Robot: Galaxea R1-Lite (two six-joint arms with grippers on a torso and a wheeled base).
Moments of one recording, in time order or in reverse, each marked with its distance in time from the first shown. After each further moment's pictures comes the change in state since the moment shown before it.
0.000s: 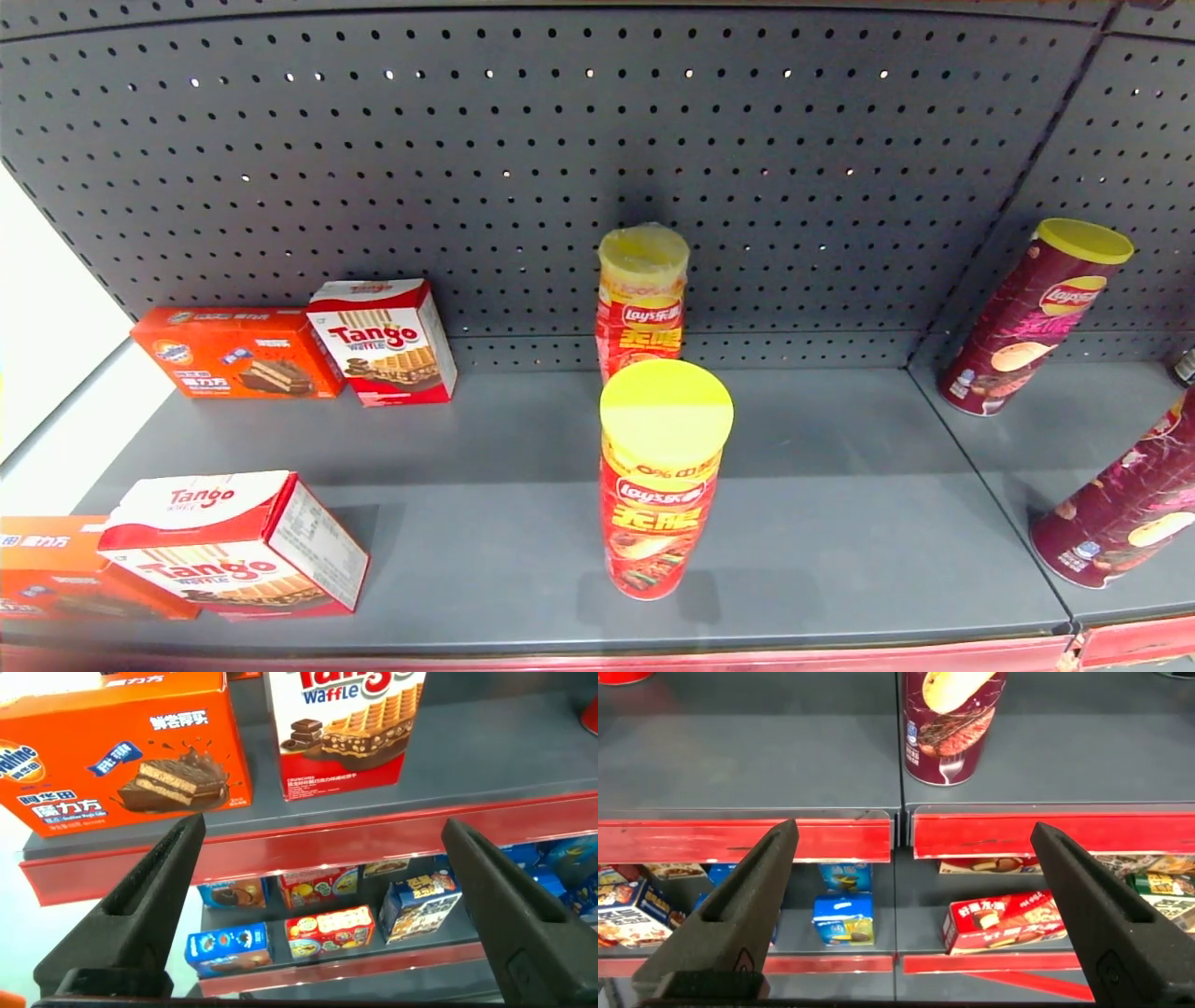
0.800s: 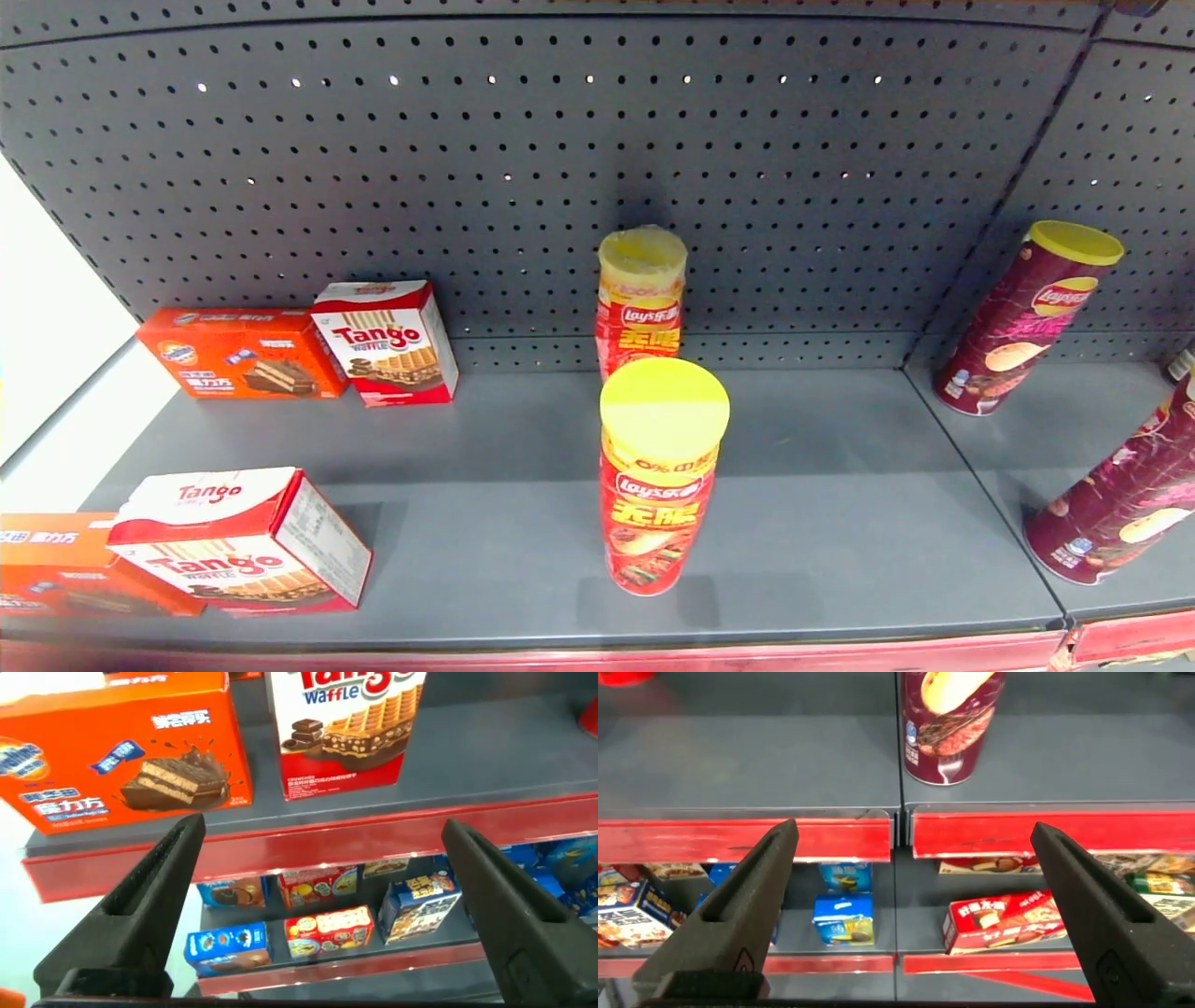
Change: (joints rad) left arm 0.000 0.001 0.000 -0.001 0.001 -0.005; right arm 0.000 0.000 0.000 -0.001 0.000 0.001
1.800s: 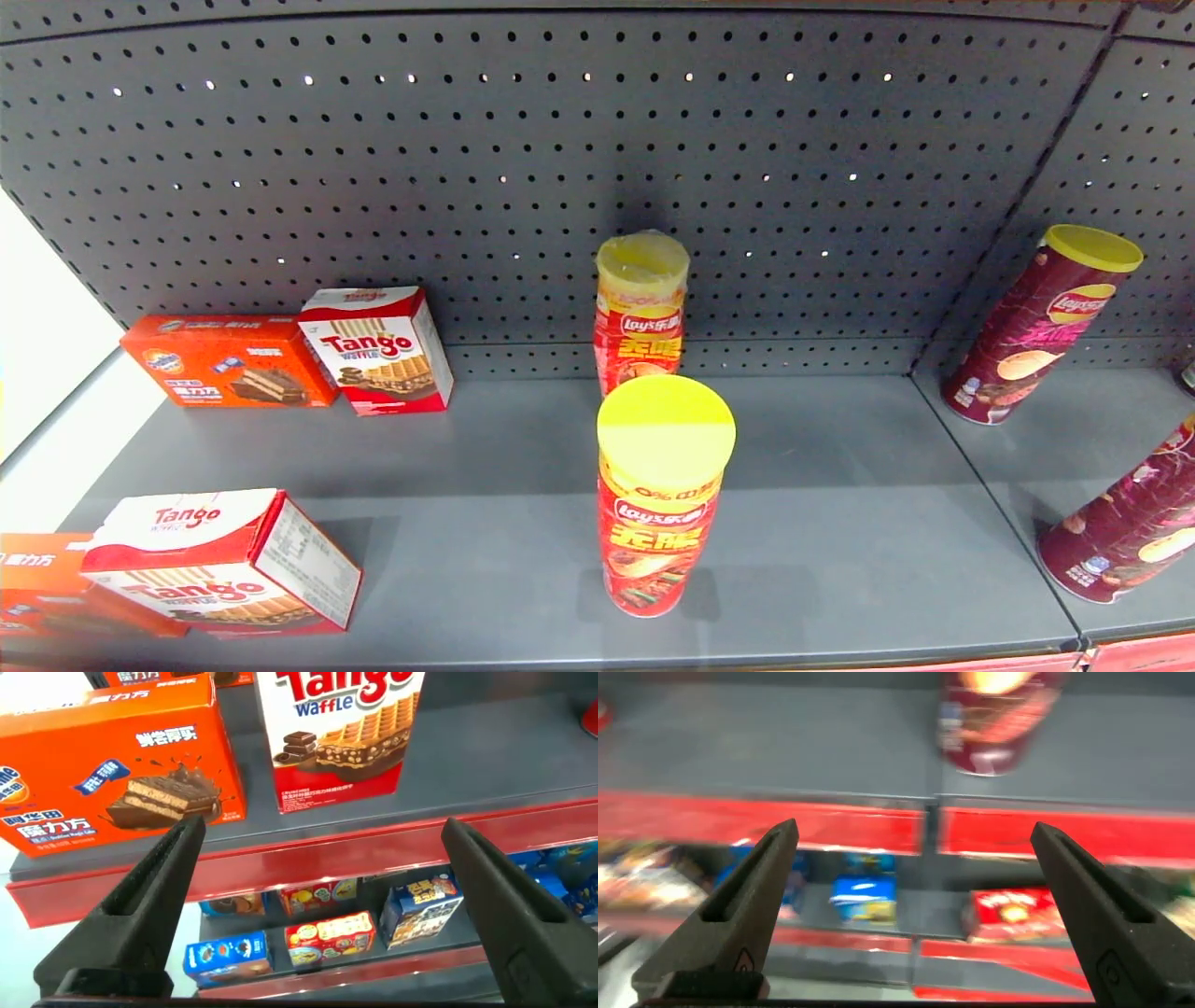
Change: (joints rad) left arm 0.000 0.001 0.000 0.001 -0.019 0.020; right arm 0.058 0.089 -0.001 0.006 0.000 0.001
